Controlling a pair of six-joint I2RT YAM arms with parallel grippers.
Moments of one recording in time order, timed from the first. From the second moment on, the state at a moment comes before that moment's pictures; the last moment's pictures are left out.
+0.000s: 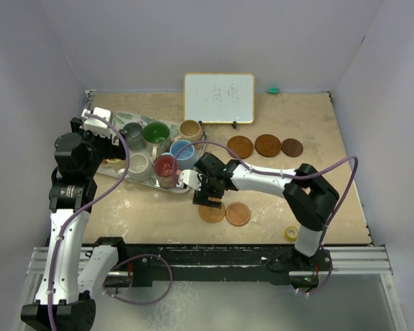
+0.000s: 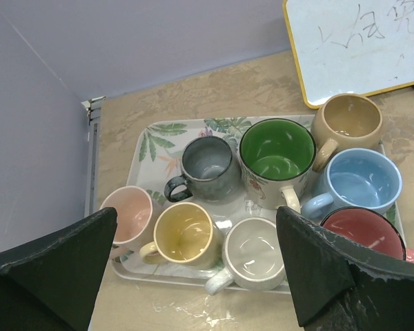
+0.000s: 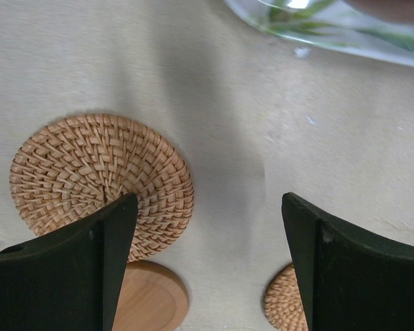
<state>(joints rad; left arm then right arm) 0.02 0.79 0.97 -0.37 0.13 0.21 0.92 1.80 1.15 -0.50 -0.06 -0.58</state>
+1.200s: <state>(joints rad) 0.02 0.78 0.97 -0.37 0.15 0.21 0.69 1.56 0.86 -0.32 0.06 -0.66</state>
